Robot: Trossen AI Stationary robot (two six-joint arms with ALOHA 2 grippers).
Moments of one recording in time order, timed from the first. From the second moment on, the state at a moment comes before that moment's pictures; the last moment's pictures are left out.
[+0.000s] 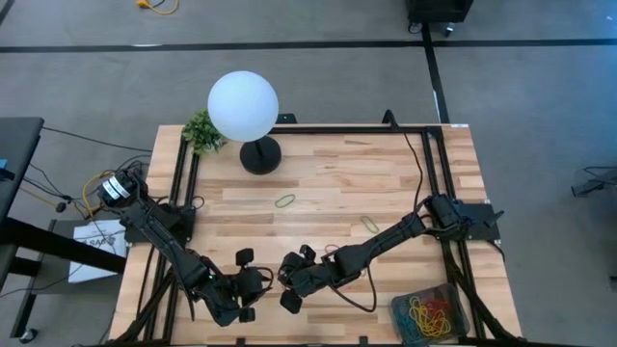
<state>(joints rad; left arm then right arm) -0.81 1.61 0.95 -0.28 -0.64 -0.72 0.44 2.18 1.59 -0.13 0.29 0.70</state>
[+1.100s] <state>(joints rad) -0.81 1.61 0.95 -0.28 -0.66 -0.75 0.79 1.79 1.59 -1.32 -0.17 1.50</state>
